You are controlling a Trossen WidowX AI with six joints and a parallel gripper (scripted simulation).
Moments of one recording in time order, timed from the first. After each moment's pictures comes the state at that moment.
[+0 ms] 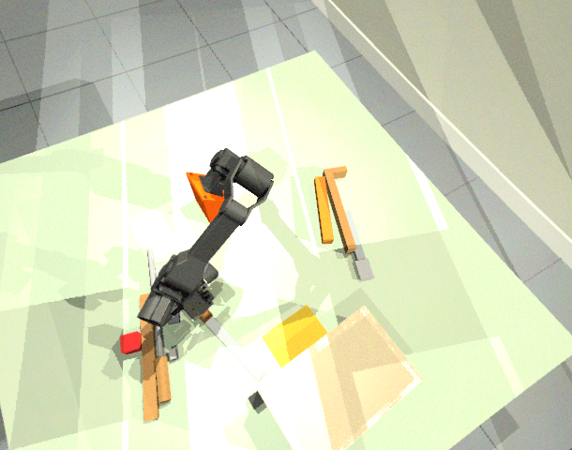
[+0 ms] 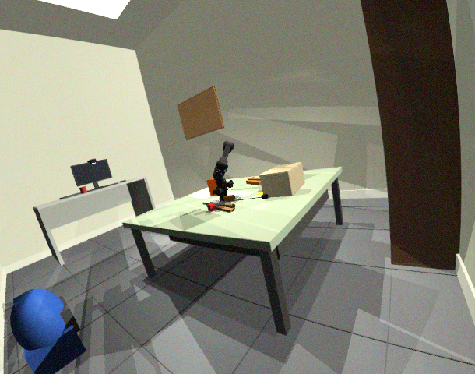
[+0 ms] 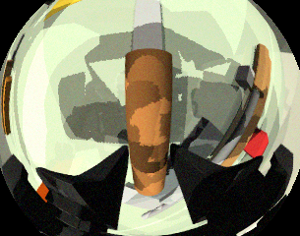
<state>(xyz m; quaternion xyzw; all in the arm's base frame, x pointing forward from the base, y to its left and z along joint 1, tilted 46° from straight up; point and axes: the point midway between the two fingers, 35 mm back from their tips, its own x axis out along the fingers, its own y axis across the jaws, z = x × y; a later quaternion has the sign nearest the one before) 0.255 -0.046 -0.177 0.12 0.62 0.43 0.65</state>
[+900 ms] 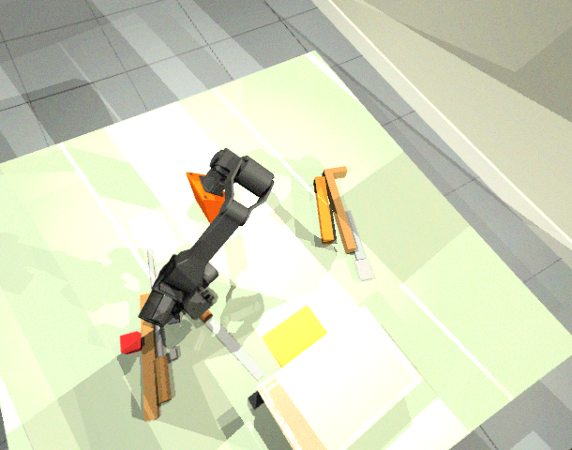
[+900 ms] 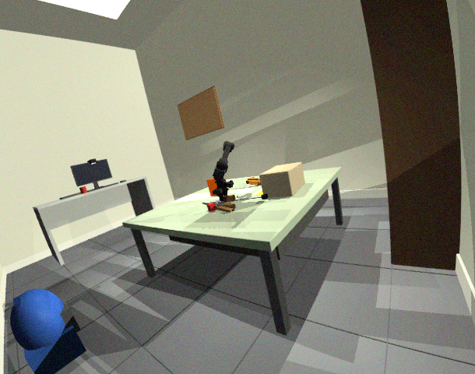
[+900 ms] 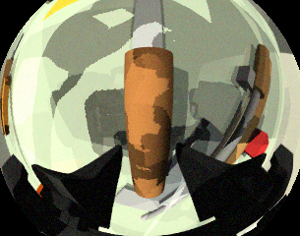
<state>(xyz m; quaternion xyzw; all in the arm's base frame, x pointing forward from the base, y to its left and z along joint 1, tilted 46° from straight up) 0.255 -0.044 -0.179 0.12 0.62 0.42 0.65</state>
